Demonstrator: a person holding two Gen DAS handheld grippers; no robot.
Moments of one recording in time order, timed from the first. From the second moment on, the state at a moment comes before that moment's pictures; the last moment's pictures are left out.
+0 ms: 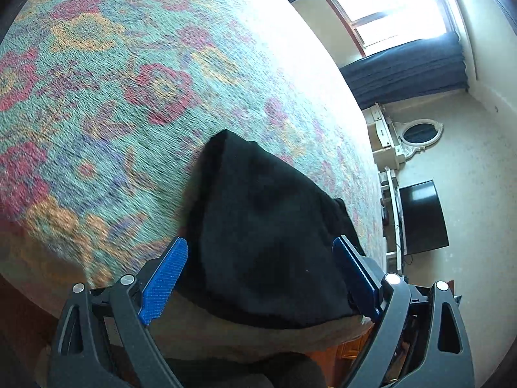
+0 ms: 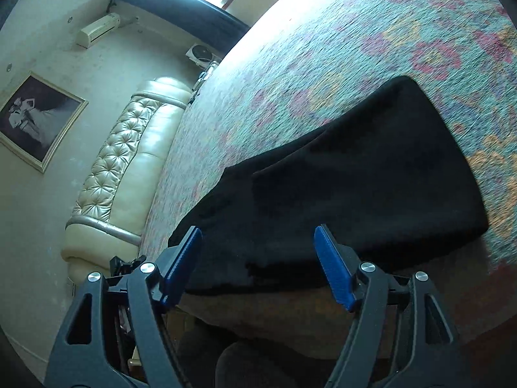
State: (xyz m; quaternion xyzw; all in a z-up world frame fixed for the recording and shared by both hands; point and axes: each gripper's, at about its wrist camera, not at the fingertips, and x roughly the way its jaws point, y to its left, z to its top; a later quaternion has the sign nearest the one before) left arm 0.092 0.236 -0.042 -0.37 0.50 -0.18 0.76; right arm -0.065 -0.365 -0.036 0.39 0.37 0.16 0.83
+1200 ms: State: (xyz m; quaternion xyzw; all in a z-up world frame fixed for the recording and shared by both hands) left arm 0.109 0.097 0.076 -0.25 0.46 -0.32 0.79; right arm -0.058 -0.314 -0.045 0.33 0.41 0.15 0.84
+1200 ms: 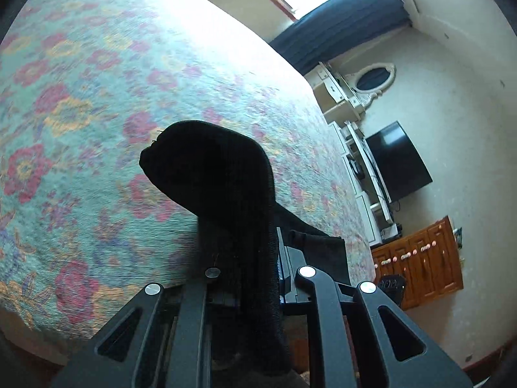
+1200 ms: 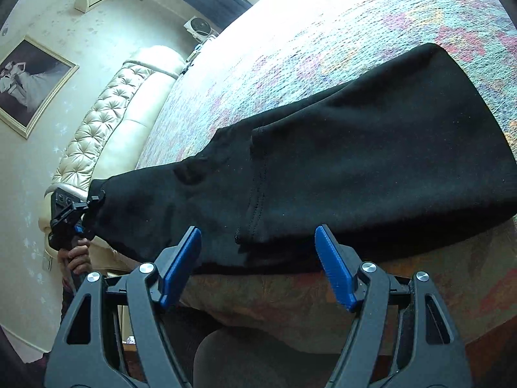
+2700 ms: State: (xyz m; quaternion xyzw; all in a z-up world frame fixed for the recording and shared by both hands) left arm 0.036 0.009 -0.051 -0.33 0.55 -0.26 0.72; right arm -0.022 -0.384 -0.070 0.41 0.44 0.14 0.79
